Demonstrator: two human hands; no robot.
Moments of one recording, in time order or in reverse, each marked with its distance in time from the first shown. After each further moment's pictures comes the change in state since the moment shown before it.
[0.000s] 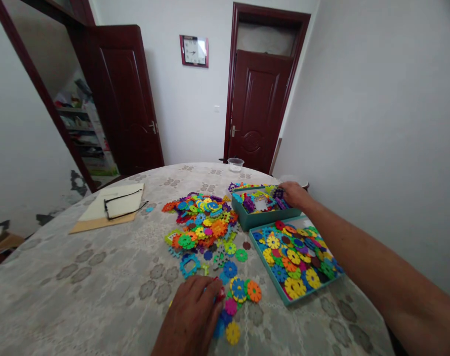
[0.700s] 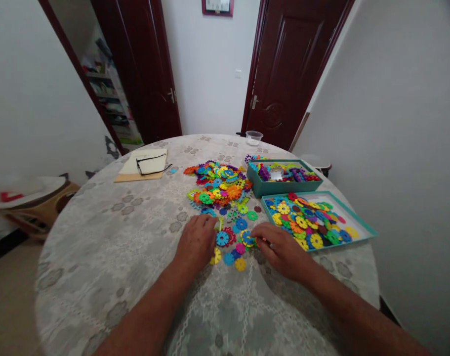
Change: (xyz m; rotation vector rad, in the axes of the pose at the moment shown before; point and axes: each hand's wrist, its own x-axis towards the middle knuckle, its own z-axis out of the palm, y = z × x) left_hand 0.002 -0.012 -0.010 0.207 -0.158 -0.281; right_hand -0.219 -0.202 -0.028 0.681 -0.296 -0.322
